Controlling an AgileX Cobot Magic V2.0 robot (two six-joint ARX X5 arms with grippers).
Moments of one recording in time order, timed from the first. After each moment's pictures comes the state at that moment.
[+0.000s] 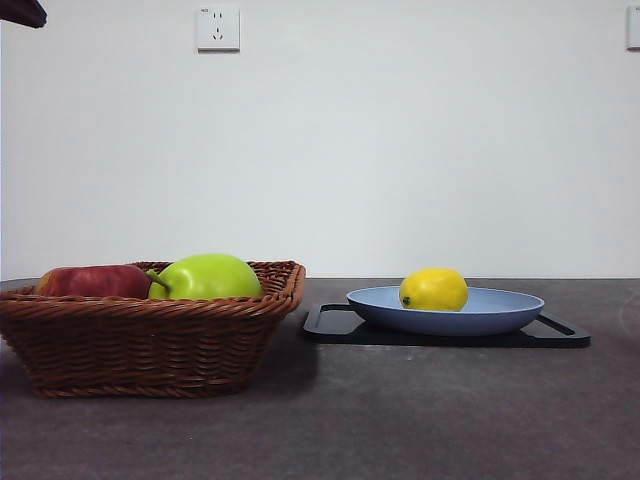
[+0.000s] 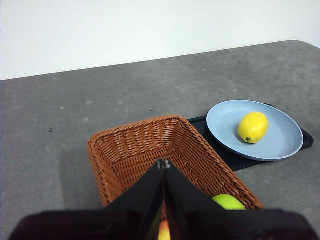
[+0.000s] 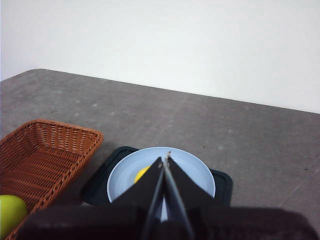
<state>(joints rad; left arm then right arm) -0.55 0.57 0.61 -0.30 -0.18 -0.10 0.63 0.50 0.58 -0.23 0.32 -0.03</state>
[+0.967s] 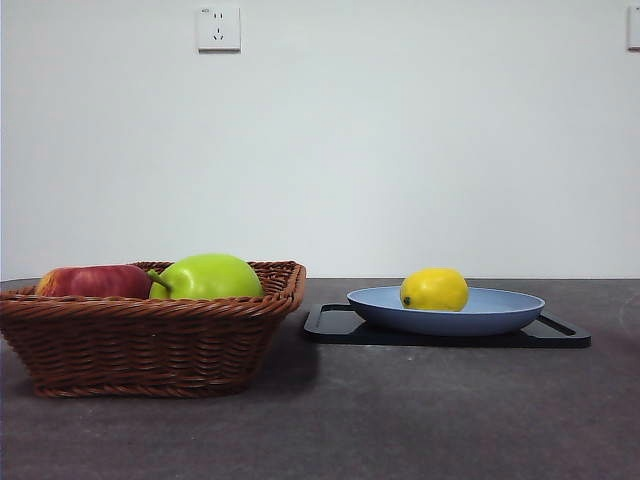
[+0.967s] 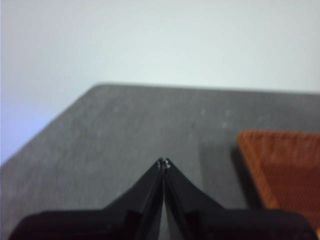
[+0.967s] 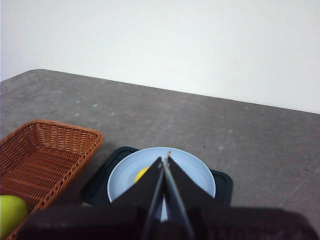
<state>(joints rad) -0.07 0.10 0.18 -0.19 -0.21 -0.06 0.63 0.50 0.58 -0.23 0.32 -0.03</state>
